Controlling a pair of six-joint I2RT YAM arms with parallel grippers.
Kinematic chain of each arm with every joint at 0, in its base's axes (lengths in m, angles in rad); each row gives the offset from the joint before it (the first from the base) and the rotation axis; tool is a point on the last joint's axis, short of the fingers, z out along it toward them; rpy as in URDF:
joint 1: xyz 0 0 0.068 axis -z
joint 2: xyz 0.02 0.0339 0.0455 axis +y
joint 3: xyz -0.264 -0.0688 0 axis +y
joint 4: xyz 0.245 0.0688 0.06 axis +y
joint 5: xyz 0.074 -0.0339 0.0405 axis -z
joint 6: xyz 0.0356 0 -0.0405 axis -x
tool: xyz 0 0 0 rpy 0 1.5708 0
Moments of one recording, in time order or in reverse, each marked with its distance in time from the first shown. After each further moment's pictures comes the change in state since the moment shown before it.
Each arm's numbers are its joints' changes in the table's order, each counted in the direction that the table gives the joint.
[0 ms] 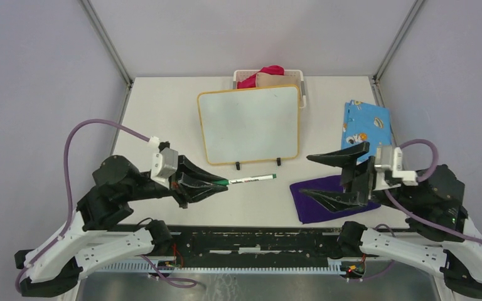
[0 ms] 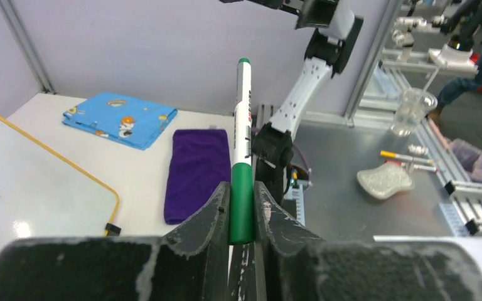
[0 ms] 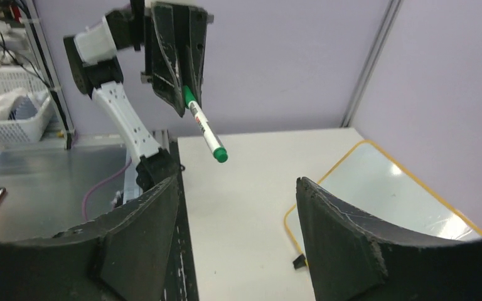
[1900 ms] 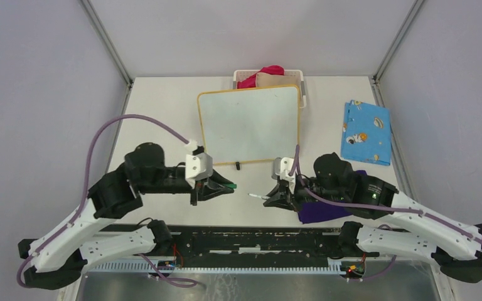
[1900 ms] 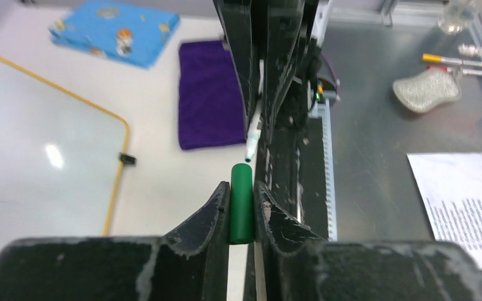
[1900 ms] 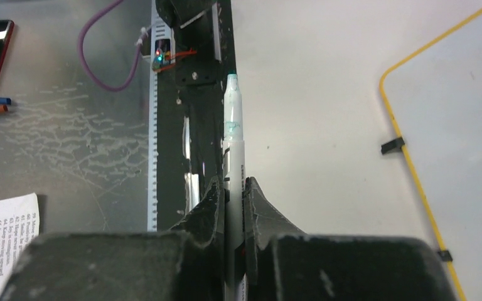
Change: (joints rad) left arm 0.003 0.179 -0.094 0.344 0.031 -0.266; right arm -0.032 0.307 0.171 0.152 -0.147 0.043
